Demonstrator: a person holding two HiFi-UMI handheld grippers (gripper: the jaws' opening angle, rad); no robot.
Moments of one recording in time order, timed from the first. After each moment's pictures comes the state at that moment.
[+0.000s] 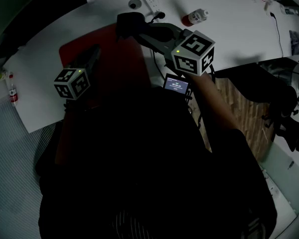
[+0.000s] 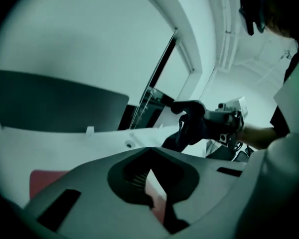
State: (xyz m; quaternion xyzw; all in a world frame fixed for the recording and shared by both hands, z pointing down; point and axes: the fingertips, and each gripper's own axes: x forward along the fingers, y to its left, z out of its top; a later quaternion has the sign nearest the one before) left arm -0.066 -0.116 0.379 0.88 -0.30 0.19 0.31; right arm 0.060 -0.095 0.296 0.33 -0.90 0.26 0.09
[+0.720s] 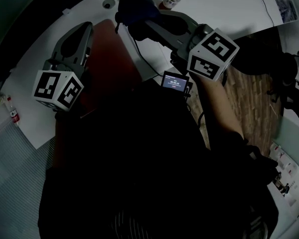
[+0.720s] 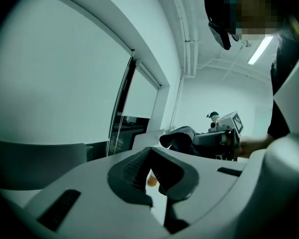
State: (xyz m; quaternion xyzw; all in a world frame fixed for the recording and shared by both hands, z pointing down) left arm 0.034 -0.117 0.227 0.96 -0.22 0.09 0.16; right arm 0.133 -0.054 0.213 0.44 -0.87 0.21 0.01
